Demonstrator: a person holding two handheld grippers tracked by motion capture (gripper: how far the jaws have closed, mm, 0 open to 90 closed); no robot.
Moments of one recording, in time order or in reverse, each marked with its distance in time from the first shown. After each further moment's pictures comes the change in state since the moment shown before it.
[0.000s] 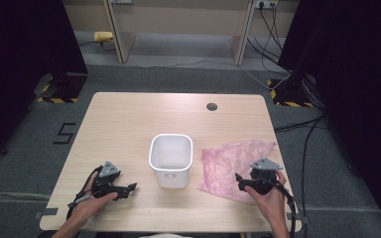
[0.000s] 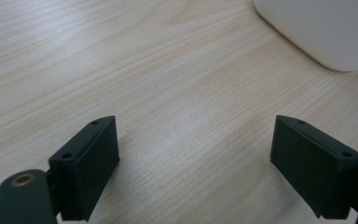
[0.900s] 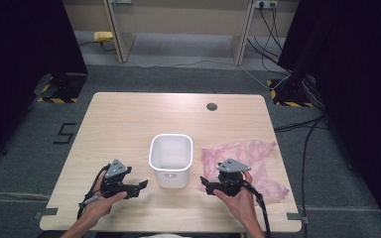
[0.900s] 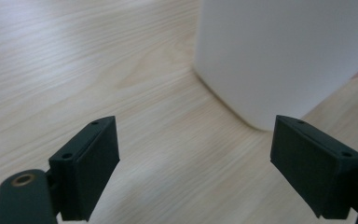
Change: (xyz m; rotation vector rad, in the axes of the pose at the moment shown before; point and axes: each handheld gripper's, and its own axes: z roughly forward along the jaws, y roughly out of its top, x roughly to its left) left arm -0.029 0.023 -0.005 -0.109 -0.045 0.000; right arm 0.079 0.027 0.024 -0.112 0.243 -0.065
